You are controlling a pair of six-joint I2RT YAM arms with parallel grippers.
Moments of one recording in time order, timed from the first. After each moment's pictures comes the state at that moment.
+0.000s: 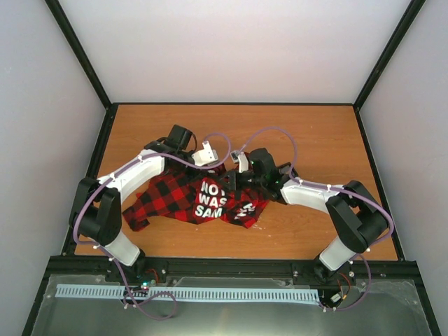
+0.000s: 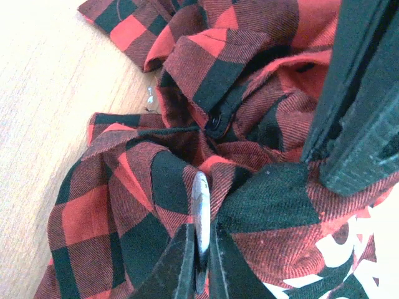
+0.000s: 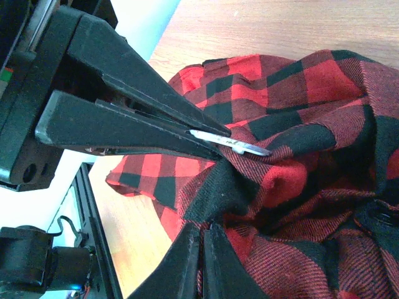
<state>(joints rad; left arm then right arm) -0.43 1.60 1.15 -0.65 0.44 0.69 0.68 1.59 0.81 0.27 -0.56 0.60</state>
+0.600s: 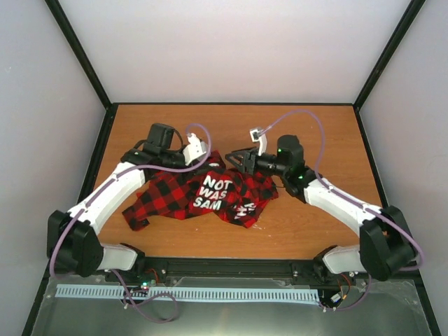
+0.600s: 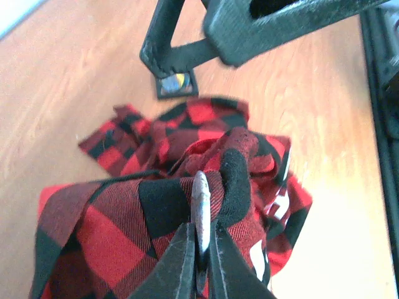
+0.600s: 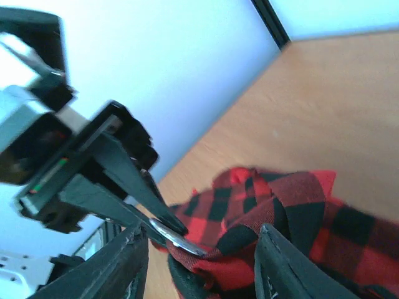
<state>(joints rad) -0.40 1.36 1.08 -0.58 0.71 0.61 0.56 1.39 0.82 0.29 -0.63 0.56</state>
